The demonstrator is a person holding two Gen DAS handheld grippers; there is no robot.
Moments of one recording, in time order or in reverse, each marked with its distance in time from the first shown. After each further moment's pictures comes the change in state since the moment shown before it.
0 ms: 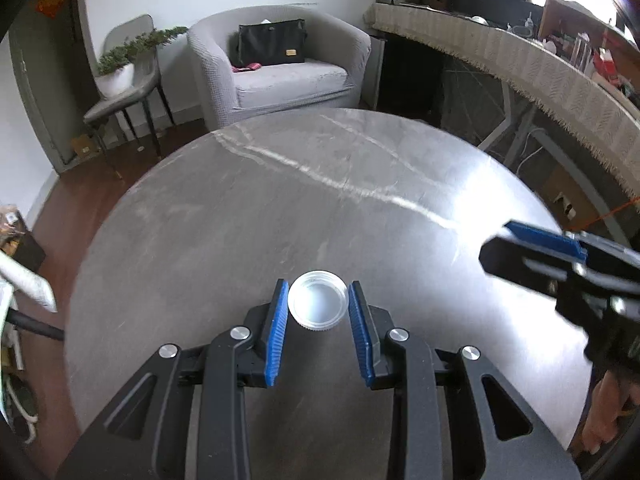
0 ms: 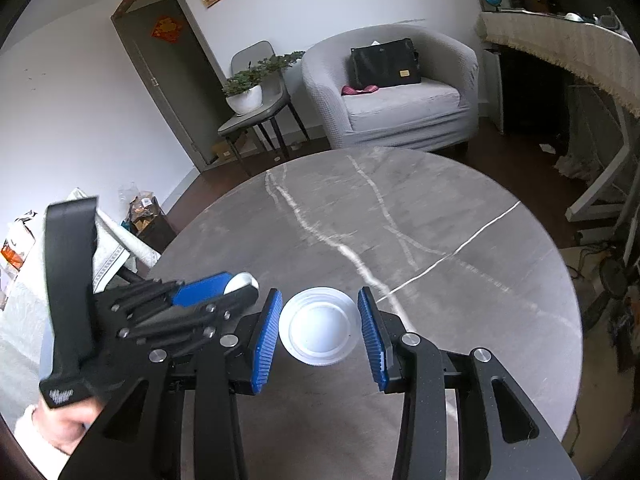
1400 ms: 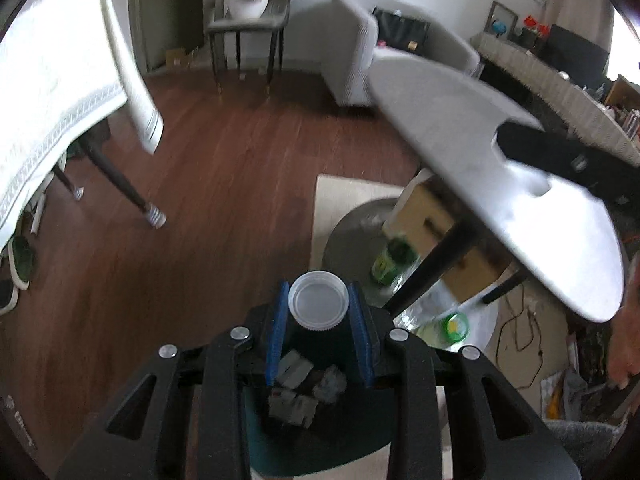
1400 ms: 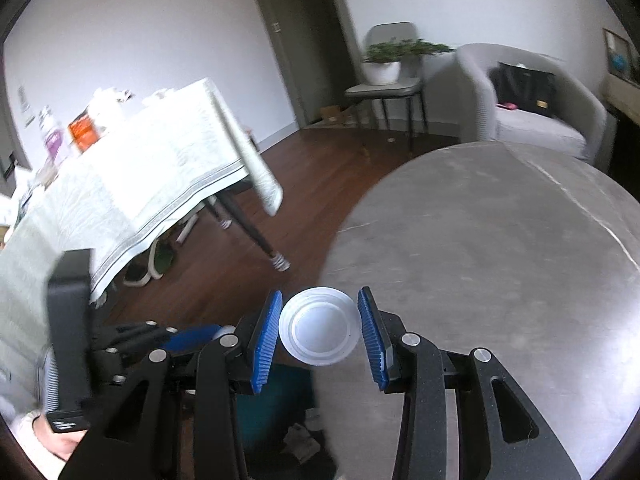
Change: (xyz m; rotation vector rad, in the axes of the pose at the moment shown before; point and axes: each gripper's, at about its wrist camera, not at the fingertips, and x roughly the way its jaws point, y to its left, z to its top) left arm -0.111 0.191 -0.223 -0.338 0.053 0.090; right arm 0.037 0.247 -0.097 -0.342 0.069 0.218
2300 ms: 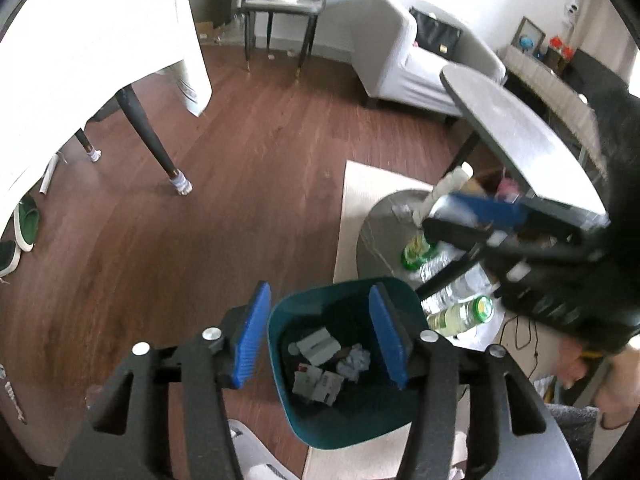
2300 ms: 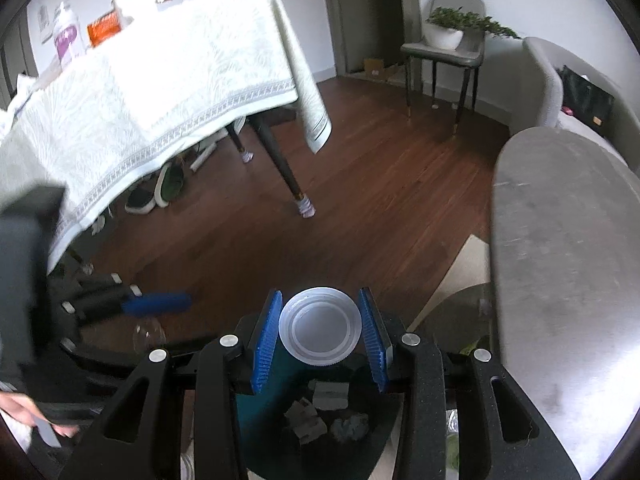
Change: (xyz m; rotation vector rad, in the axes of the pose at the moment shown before) left arm -0.029 0.082 -0.022 -0.104 0.014 -0.009; right arm 0.099 0.084 -0.021 -0.177 0.203 0.012
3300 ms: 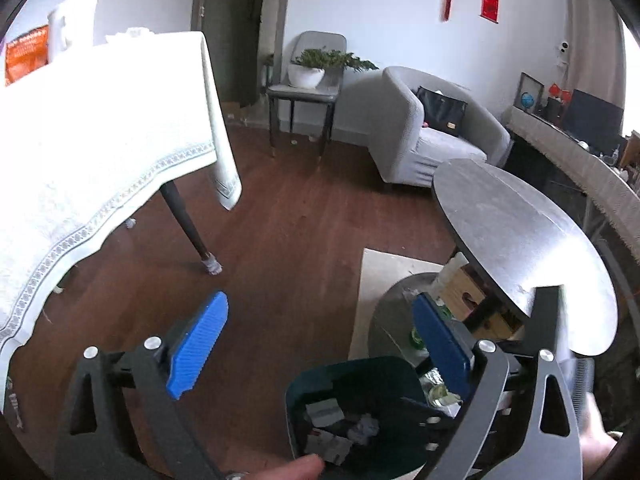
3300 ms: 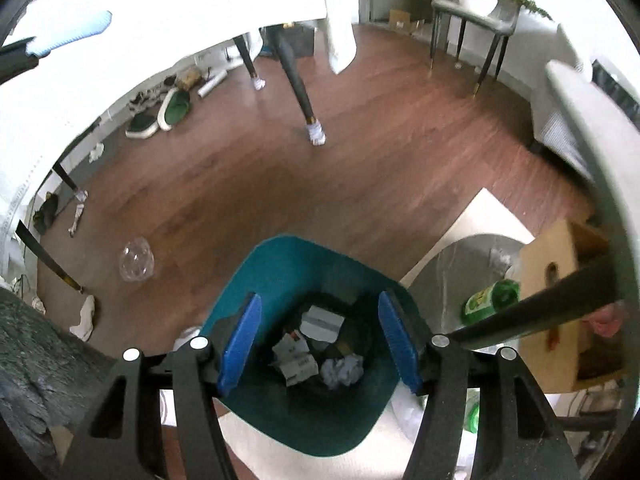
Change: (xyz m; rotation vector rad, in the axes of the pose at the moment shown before) left arm -0.075 -0.023 0.023 0.002 -0.305 0.108; right arm 0.023 0.020 -0.059 -0.102 0.170 -0.015
